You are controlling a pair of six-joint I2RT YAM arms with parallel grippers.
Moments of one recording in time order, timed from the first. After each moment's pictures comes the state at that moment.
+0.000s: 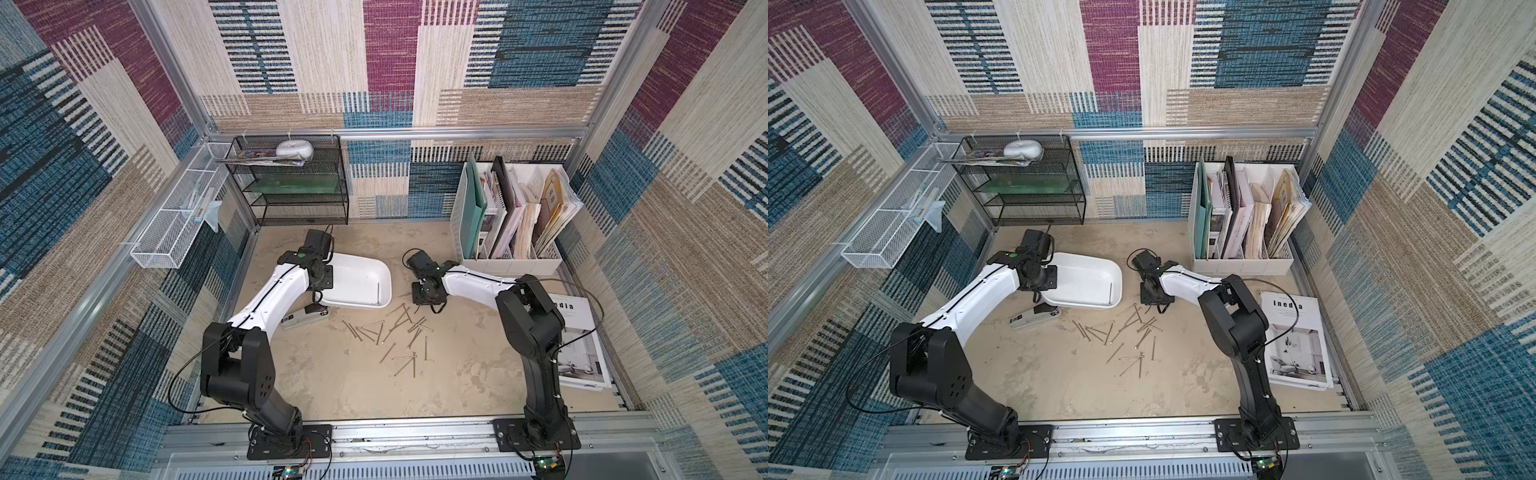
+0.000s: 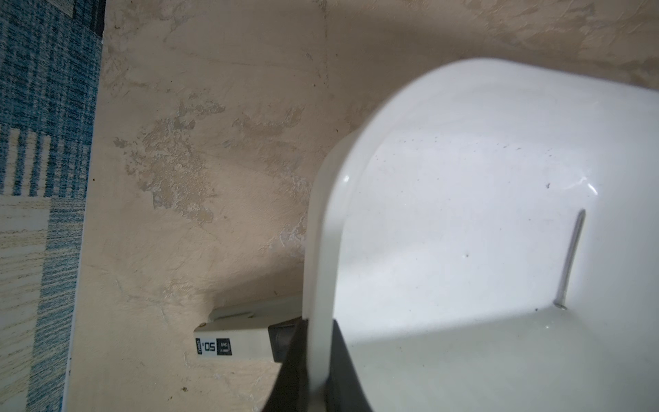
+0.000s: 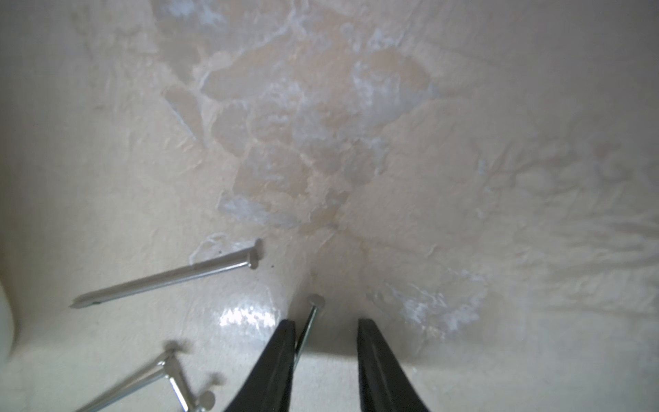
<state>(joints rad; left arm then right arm) -0.19 1.62 1.31 -0.81 -0.25 -0.22 0.66 2.11 1.46 -0.65 0.16 0.56</state>
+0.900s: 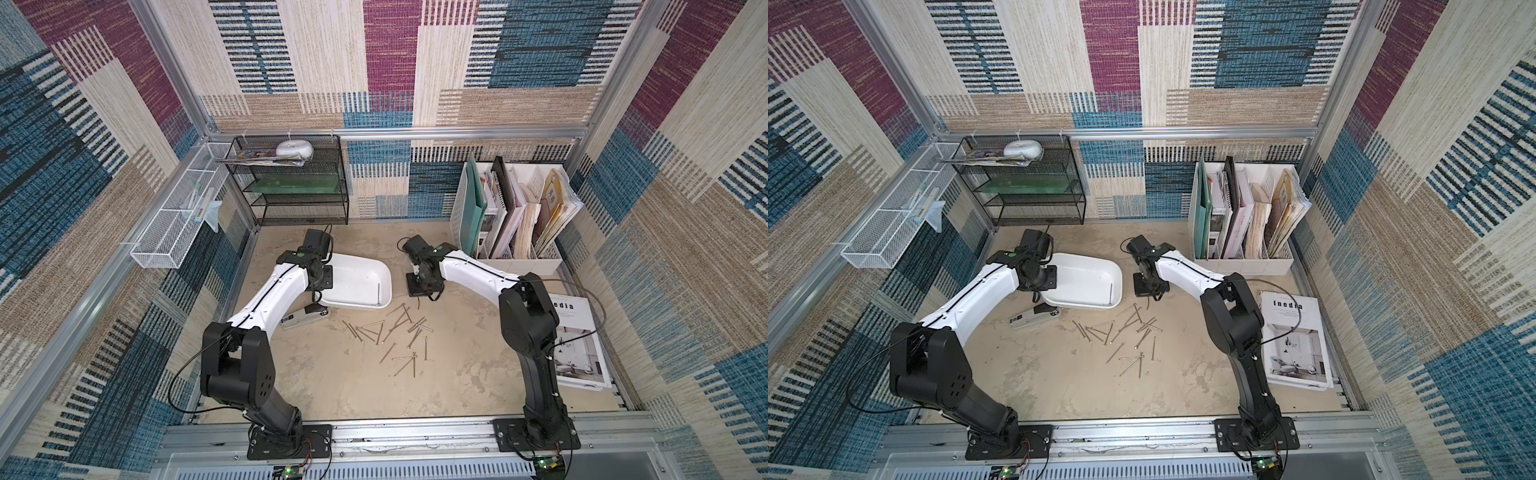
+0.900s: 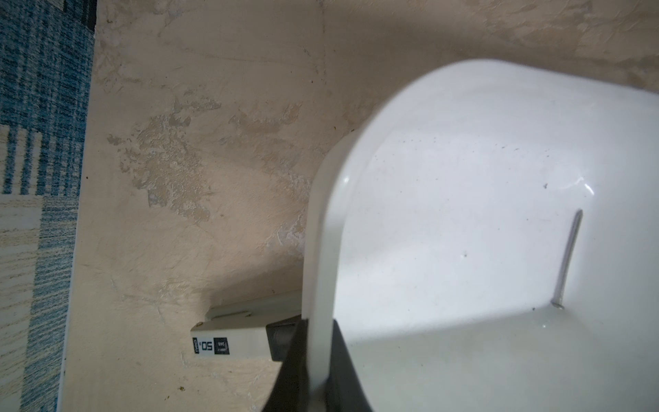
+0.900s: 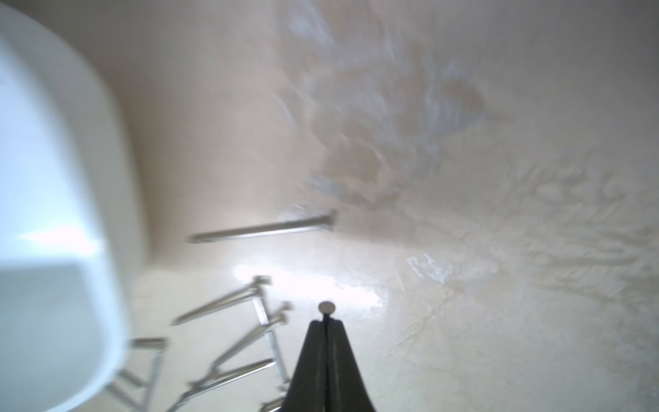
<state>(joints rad) -0.18 1.62 1.31 -0.81 -0.24 -0.22 0.65 2.09 1.80 -0.89 -0.01 0.46</state>
